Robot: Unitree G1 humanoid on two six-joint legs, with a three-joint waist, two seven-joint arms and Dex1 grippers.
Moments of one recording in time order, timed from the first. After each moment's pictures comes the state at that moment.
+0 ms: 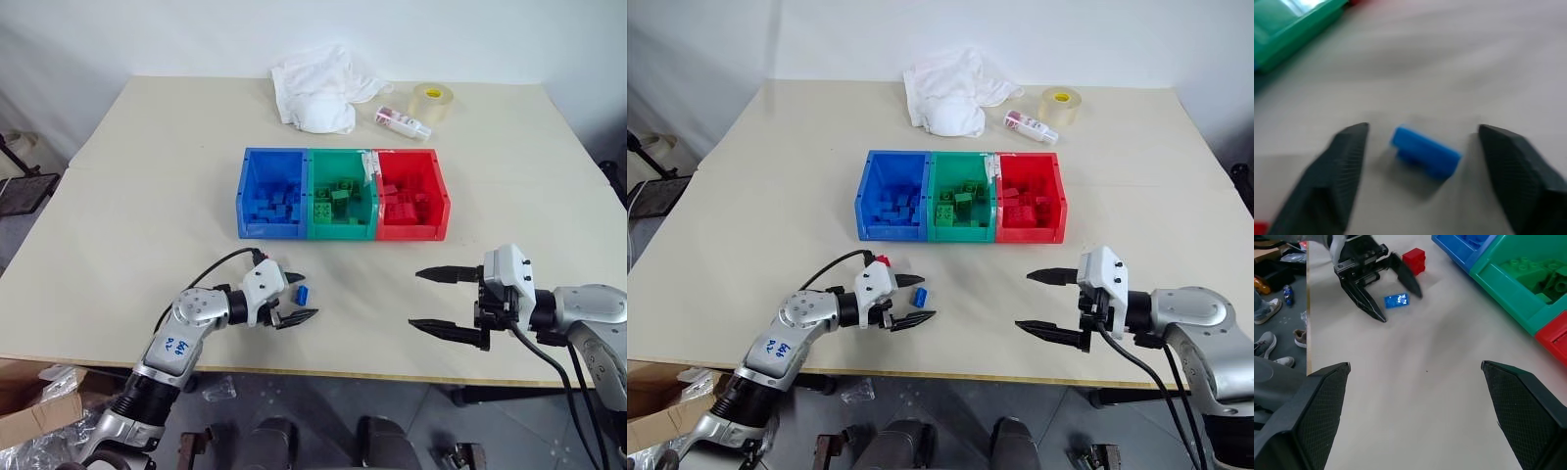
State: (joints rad) left arm -0.32 0.47 -0.22 -0.03 -0.15 0.21 -0.81; right arm -0.12 -0.83 -0.19 -0.32 0.53 0.43 1.18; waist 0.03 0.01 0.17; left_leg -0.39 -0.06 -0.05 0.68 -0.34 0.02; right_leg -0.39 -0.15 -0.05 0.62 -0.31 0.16
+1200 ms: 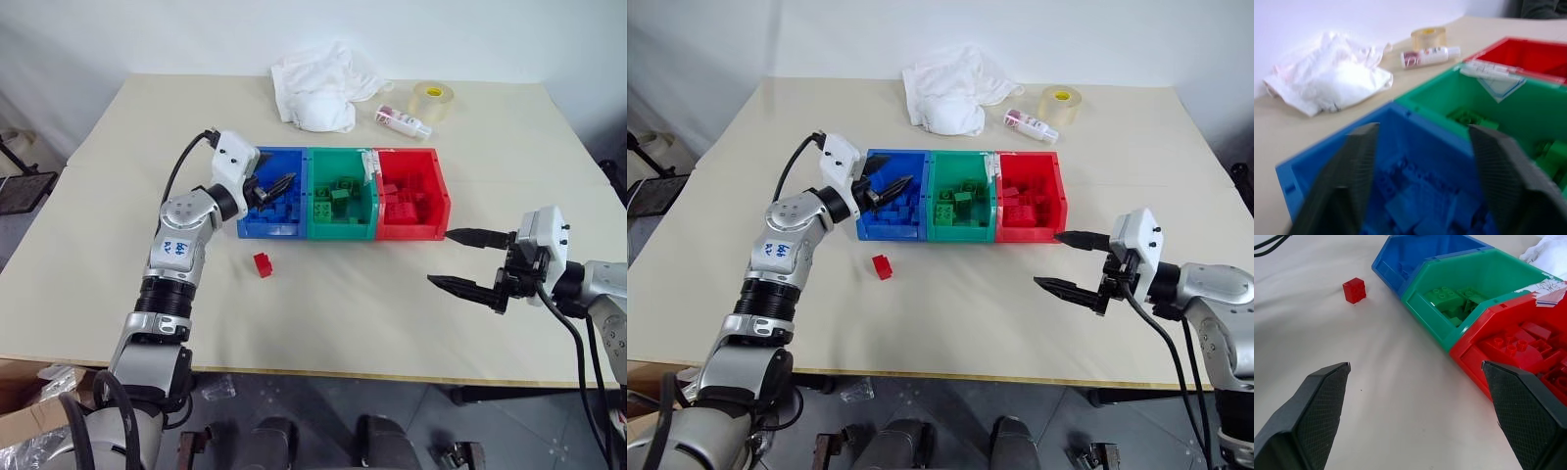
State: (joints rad) left arm -0.86 0.37 0.02 0.49 -0.14 0.11 -0.57; right arm -0.23 -0.85 -0.25 -0.18 0.58 0.39 1.13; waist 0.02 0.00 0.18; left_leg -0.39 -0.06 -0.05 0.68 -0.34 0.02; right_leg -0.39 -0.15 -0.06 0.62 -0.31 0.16
